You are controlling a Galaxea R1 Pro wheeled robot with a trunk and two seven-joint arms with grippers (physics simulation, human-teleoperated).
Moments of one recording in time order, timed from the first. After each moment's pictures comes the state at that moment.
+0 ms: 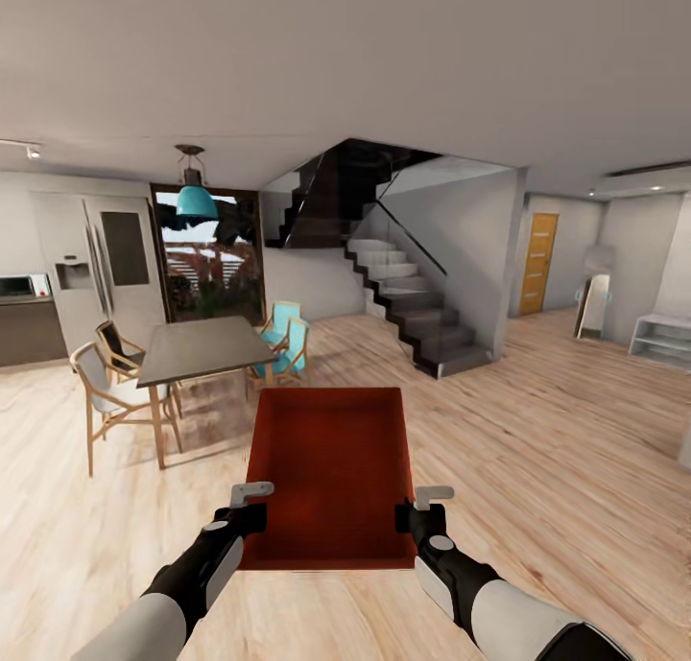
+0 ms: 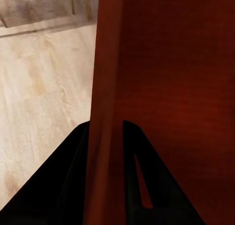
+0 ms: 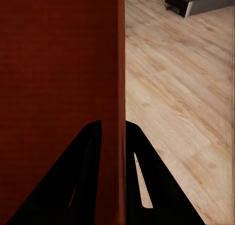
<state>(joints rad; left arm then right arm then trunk) -0.61 -0.04 -0.07 -0.47 0.14 0.15 0.14 -0.71 0.12 0.49 -0.18 -0.41 -0.22 -0.21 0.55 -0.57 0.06</state>
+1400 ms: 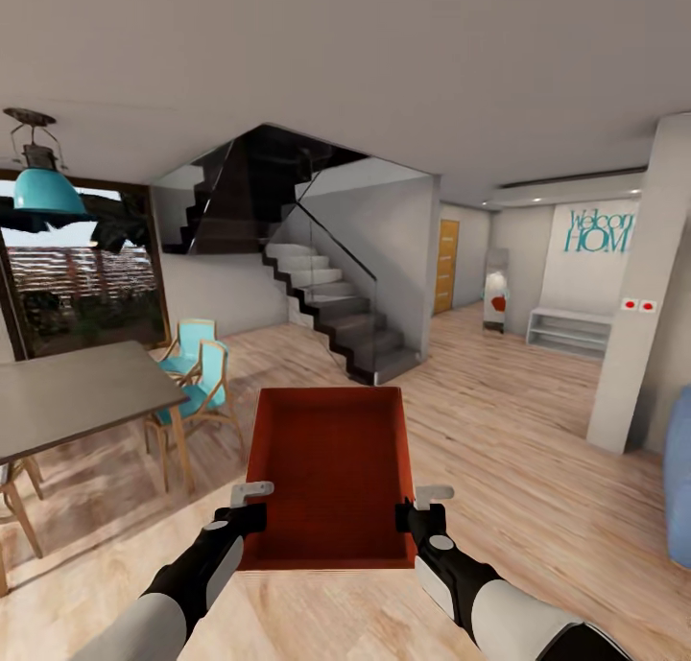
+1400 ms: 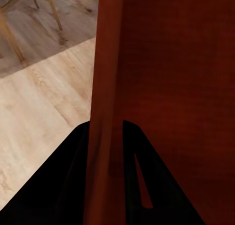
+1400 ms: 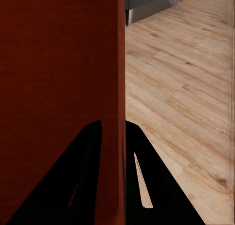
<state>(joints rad) -0.61 -0.04 -0.07 -0.47 0.14 0.15 0.14 -0.71 0.12 0.49 -0.18 -0.41 -0.22 -0.21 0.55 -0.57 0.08</state>
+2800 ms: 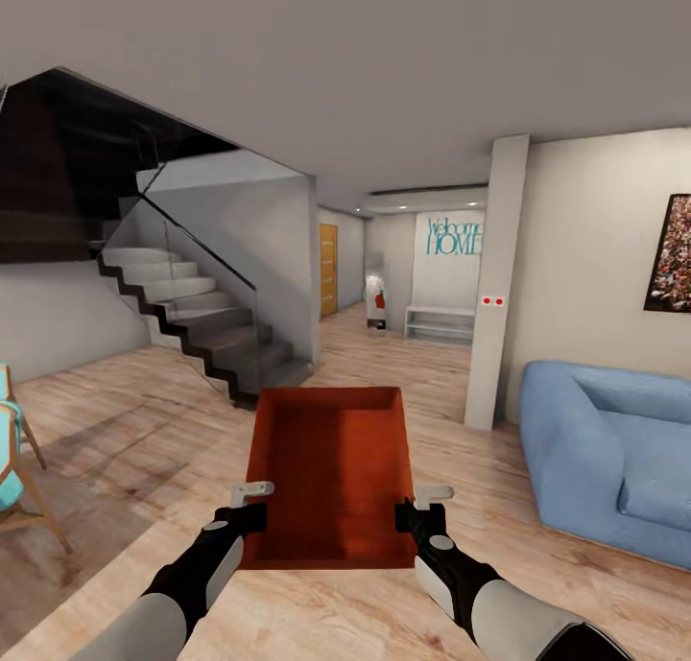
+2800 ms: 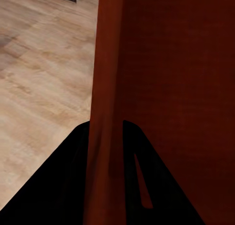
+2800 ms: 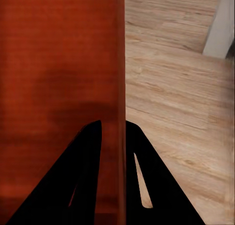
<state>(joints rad) -0.61 -0.04 -0.07 -0.47 0.14 0.15 0.14 -0.71 0.12 0.49 -0.18 -0.41 -0.22 -0.21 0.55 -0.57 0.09</state>
